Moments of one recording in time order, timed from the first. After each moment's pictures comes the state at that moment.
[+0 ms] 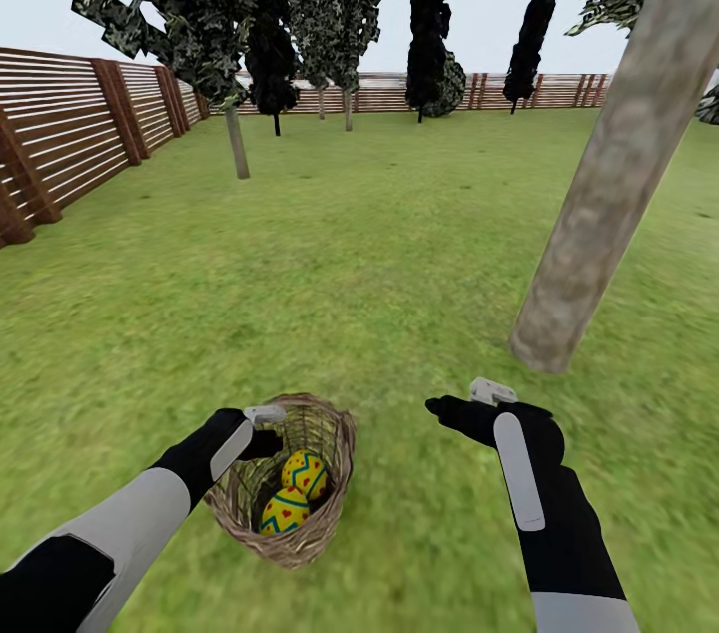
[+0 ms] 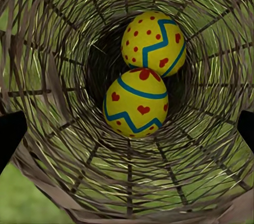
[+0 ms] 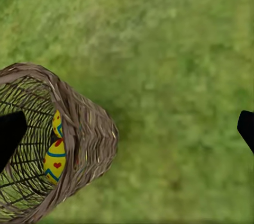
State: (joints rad) left arm -0.87 0.05 -0.44 -0.44 0.59 0.64 0.22; right arm -0.48 0.16 -0.10 -1.50 -0.37 1.04 -0.27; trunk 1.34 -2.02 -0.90
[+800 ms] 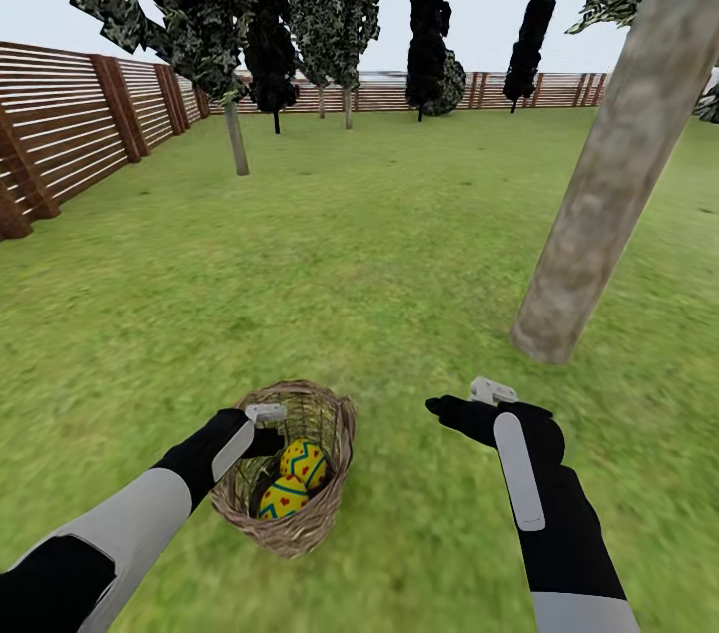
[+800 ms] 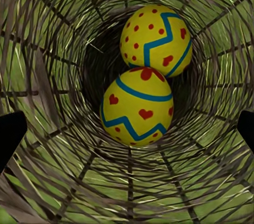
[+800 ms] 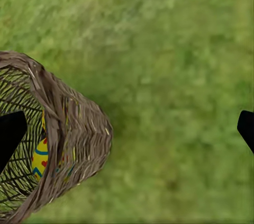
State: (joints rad) left arm -0.87 0.05 -0.45 -0.44 0.59 0.61 0.22; right arm -0.48 0.16 -0.10 -1.50 -0.37 1.04 -0.27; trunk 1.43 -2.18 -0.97
